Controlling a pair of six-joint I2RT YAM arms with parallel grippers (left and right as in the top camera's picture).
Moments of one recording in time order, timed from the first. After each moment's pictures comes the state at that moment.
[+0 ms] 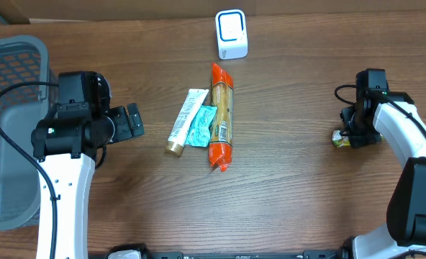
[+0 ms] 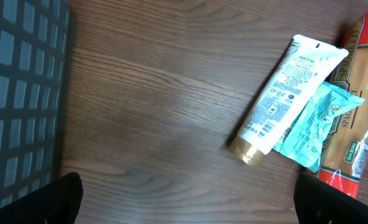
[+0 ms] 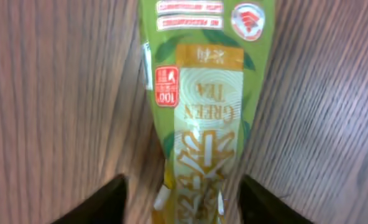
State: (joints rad) left arm 0.08 1.29 1.31 -1.12 -0.04 -0.20; right arm -0.09 1.75 1.13 -0.79 0.16 1.22
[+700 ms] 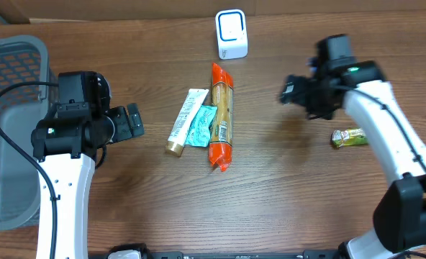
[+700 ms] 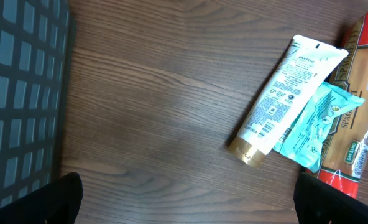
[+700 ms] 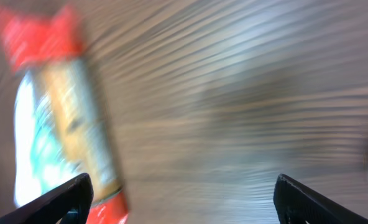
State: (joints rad) left arm 0.08 1.29 1.31 -1.12 -0.04 -0.20; right arm 0.23 1.74 1.45 -0.95 -0.23 0.48
